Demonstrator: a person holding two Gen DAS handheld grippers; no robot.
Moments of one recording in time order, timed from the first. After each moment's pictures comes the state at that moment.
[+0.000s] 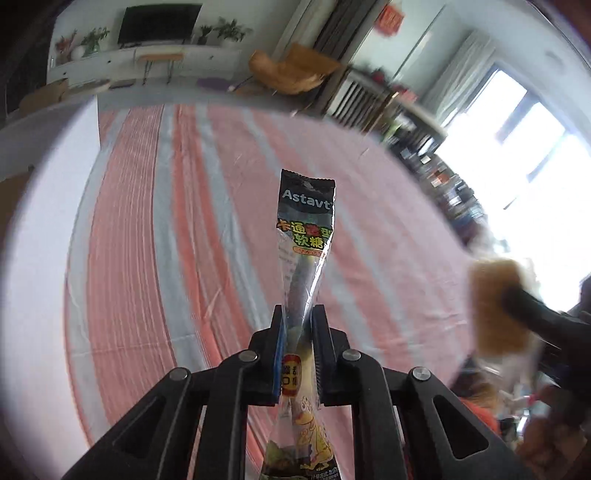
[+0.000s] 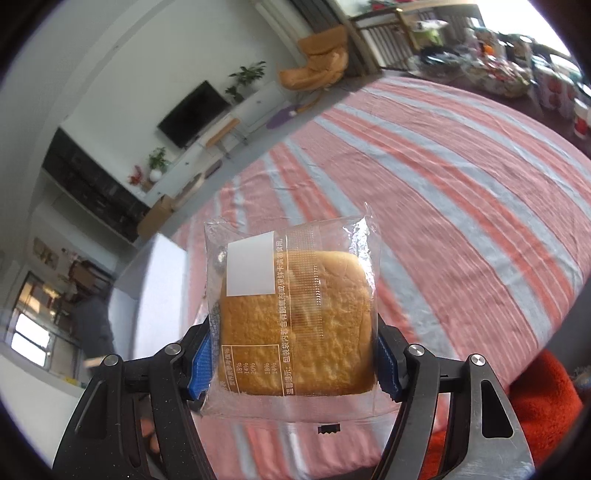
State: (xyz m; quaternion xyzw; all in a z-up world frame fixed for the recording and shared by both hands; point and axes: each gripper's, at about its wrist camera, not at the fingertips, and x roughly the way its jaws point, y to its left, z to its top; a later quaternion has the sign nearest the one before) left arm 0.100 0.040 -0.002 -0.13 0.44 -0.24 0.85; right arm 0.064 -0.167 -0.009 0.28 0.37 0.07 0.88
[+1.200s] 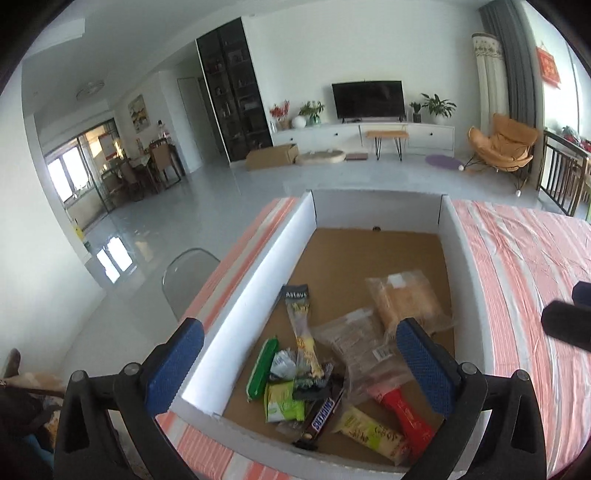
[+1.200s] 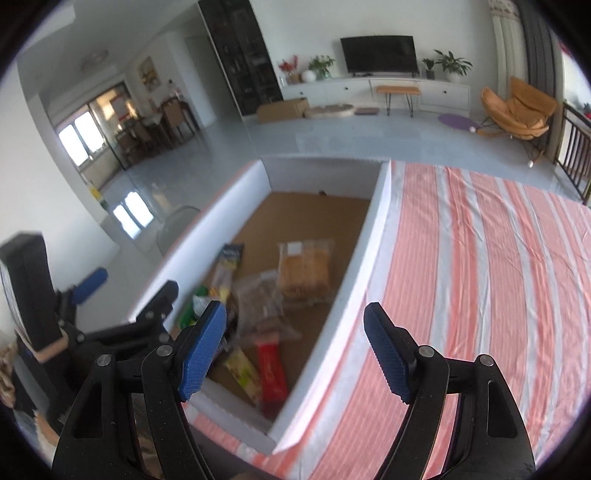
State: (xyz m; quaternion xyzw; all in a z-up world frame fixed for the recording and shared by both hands) left arm 0.006 0.266 0.031 0.00 0.34 0.24 0.91; right arm 0.096 0.160 0.043 -0.02 0.40 0.29 0.87
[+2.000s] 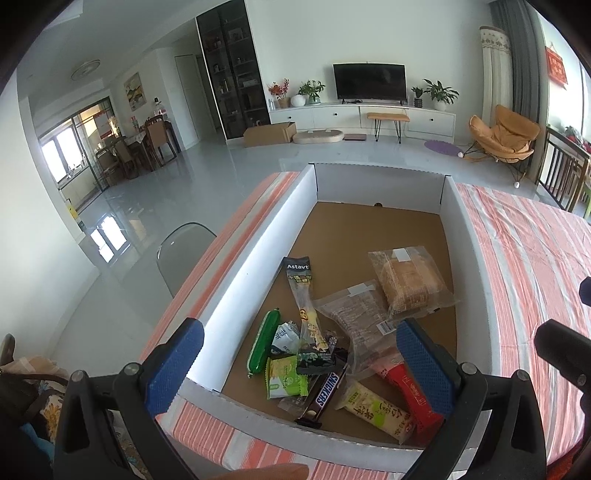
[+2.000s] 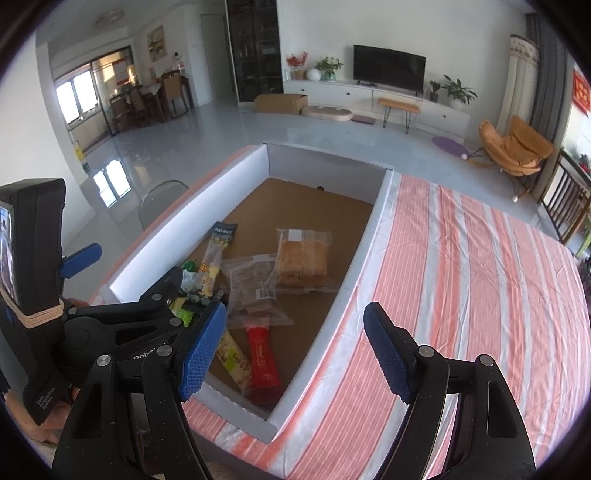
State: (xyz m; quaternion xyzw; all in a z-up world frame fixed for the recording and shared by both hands) left arm -0.007 0.283 0.026 -0.02 0.38 0.23 0.90; right arm 0.065 0.190 0.044 -0.10 0.38 0.27 0.88
